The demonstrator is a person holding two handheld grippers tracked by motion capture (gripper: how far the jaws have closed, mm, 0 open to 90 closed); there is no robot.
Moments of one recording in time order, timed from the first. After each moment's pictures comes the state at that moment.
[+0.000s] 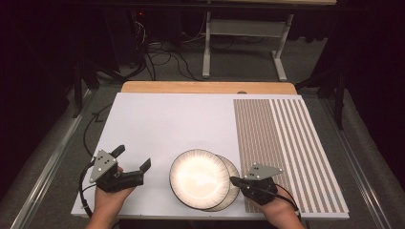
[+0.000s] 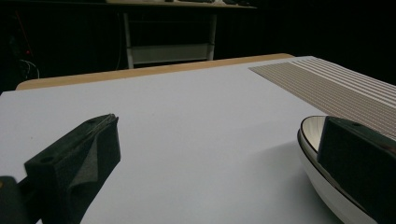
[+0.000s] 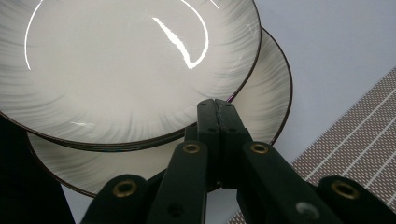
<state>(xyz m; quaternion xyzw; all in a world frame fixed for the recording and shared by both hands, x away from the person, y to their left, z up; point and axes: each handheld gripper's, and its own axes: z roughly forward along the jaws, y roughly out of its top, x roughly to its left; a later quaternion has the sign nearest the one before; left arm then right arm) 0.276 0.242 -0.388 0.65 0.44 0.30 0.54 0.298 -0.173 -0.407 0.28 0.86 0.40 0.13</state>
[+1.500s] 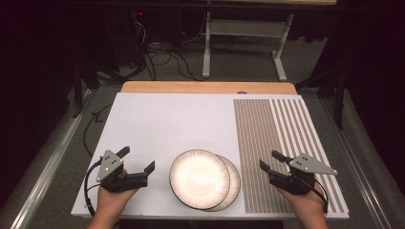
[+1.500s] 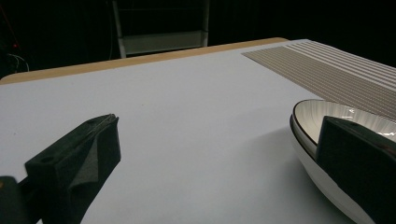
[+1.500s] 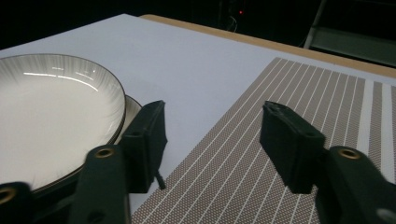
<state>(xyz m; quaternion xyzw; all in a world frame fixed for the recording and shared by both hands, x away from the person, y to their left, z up) 0.278 0.233 -0.391 0.68 0.43 0.29 0.52 0.302 -0.250 -0.371 0.37 0.75 0.49 0.25</state>
